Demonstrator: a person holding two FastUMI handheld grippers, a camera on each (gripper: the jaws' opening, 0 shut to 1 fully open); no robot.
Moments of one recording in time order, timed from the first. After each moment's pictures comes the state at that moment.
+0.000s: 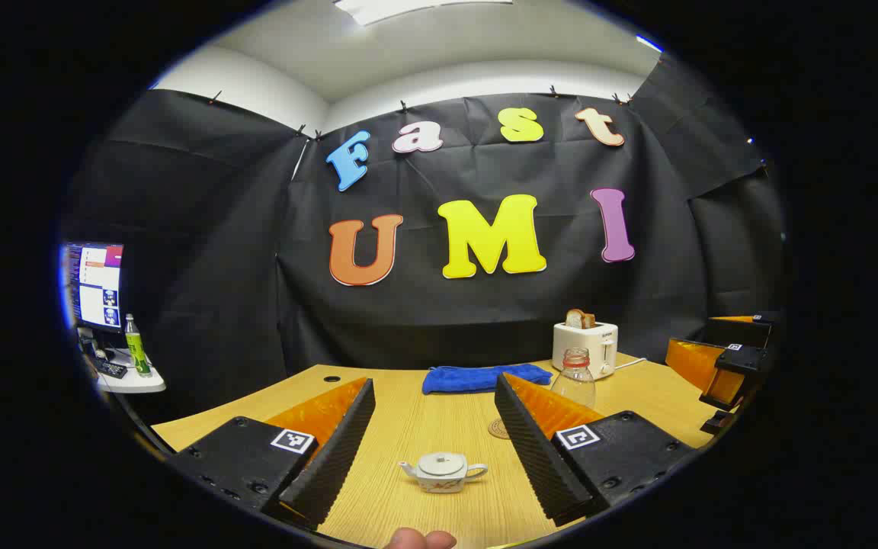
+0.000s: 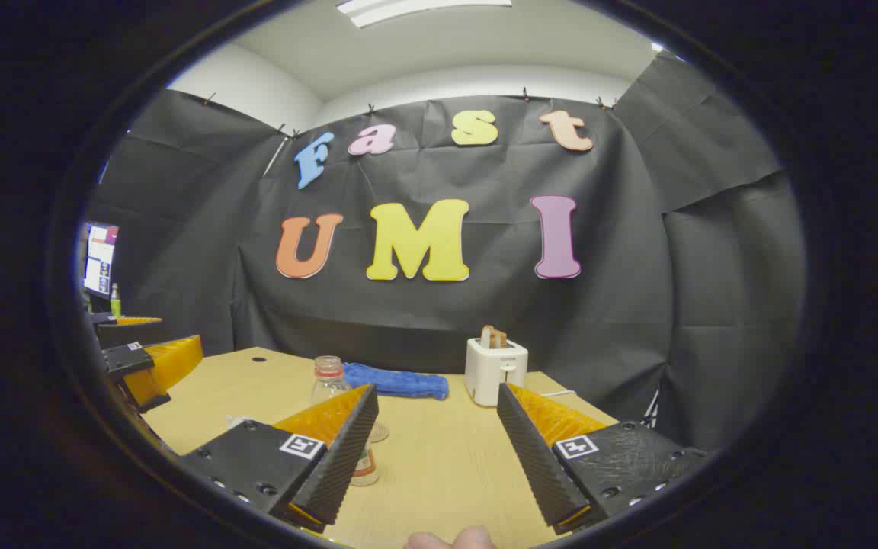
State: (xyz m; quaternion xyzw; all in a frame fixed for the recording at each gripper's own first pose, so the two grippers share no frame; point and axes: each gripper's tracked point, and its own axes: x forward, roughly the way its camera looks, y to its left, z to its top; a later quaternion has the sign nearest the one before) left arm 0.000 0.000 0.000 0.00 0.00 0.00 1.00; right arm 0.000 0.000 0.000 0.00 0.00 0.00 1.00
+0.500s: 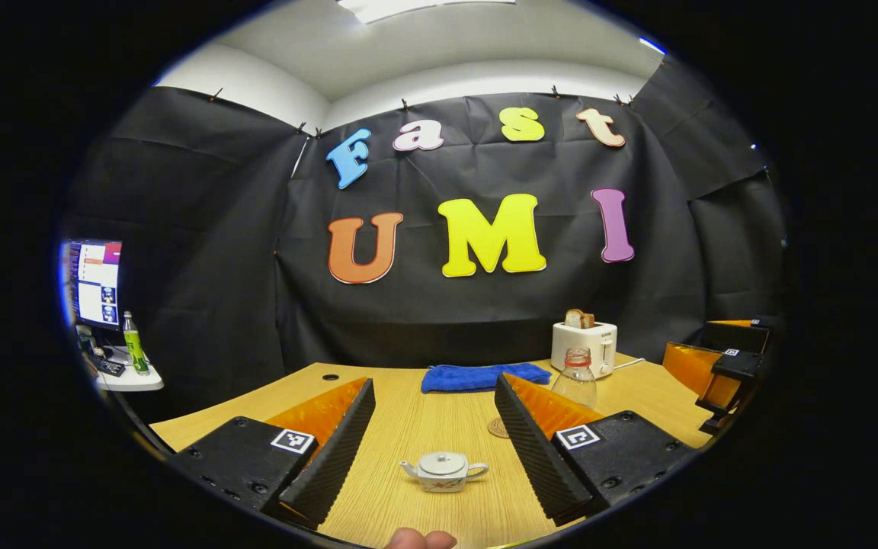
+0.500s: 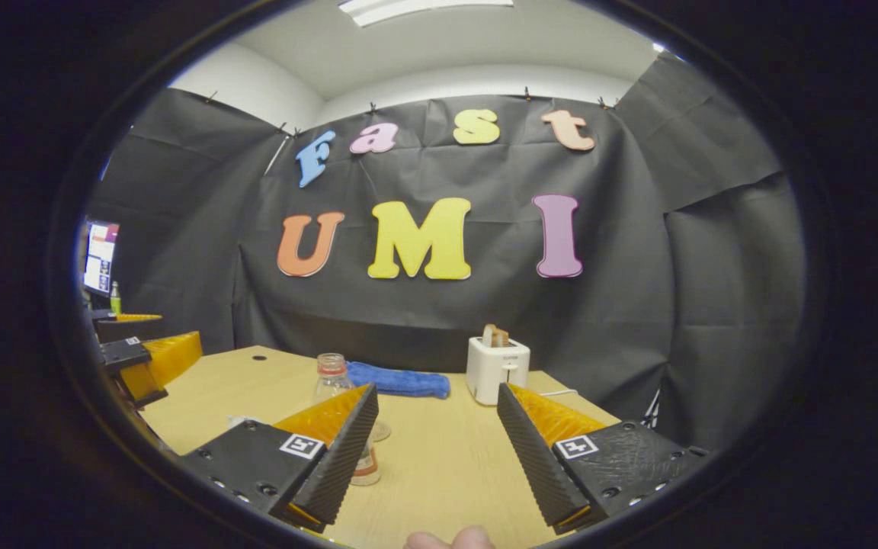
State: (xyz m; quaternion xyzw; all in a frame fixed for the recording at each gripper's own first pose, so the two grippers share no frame) left arm -0.001 0.006 -0.002 -0.01 0.00 0.00 1.00; right arm 0.003 0.003 -0.004 0.00 0.00 0.00 1.00
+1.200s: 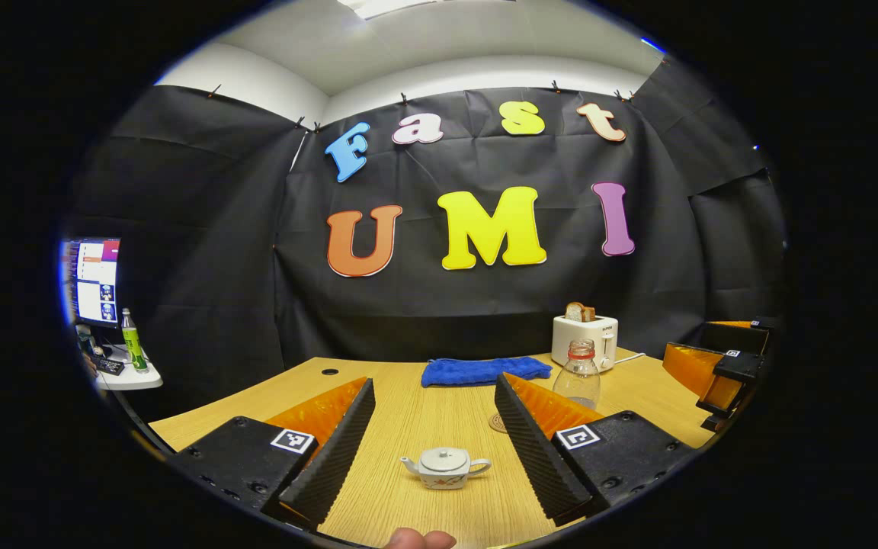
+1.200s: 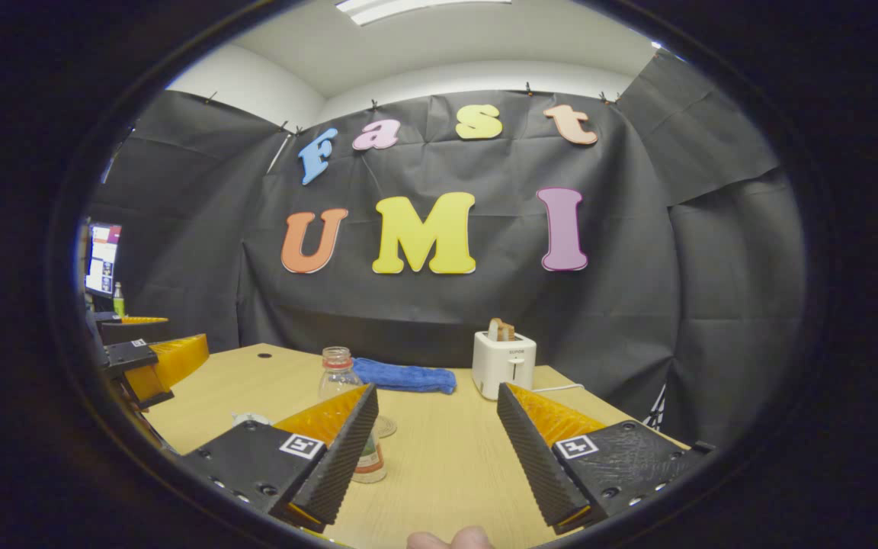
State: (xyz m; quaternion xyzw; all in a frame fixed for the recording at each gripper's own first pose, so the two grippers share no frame) left arm 0.005 0.002 -0.015 0.00 0.02 0.00 1.00; right arm 0.004 0.008 -0.015 0.00 0.01 0.01 1.00
